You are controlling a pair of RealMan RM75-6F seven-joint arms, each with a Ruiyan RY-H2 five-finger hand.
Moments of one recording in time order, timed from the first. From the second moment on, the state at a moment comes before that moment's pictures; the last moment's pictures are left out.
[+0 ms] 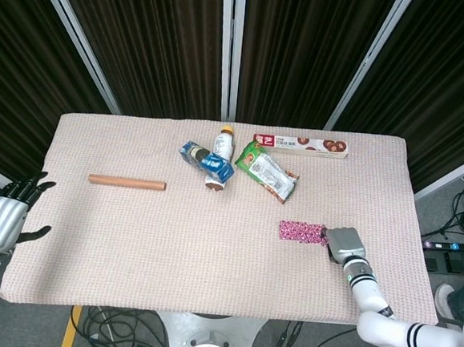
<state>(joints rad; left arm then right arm) -0.23 -1.18 -0.05 -1.40 1.56 1.45 -0.07 0.77 -1.41 -0.07 -1.51 -0.59 0.86 -0.63</state>
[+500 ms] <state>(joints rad) -0.23 -1.18 -0.05 -1.41 1.56 1.45 -0.07 0.77 -1.40 -0.07 -1.56 -0.63 0.87 -0.62</state>
